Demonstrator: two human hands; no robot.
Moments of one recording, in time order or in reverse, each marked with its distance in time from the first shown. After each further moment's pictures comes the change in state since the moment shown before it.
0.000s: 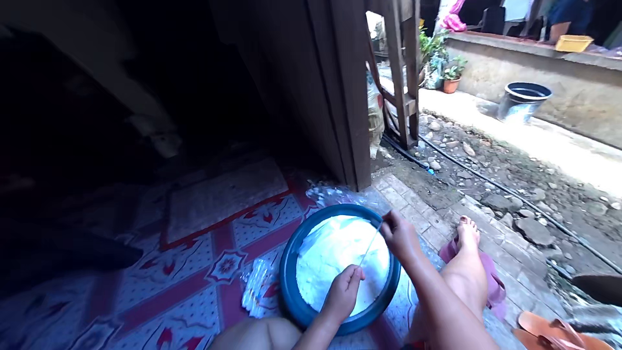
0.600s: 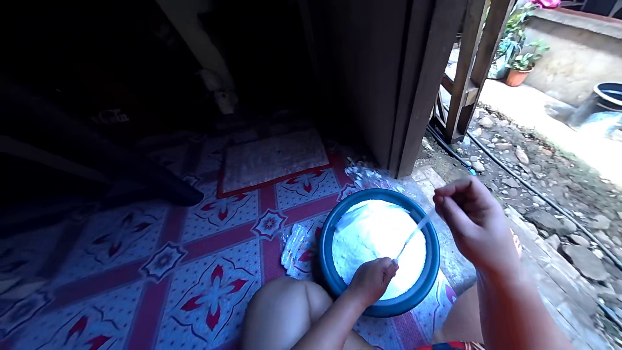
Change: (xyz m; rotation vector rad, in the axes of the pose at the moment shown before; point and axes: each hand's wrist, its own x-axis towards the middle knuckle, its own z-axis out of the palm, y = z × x) left_hand -0.003 0.011 -0.026 0.311 -0.267 -0.009; right_hand 0.013 -0.105 -0.067 0.542 -0.074 -0.412
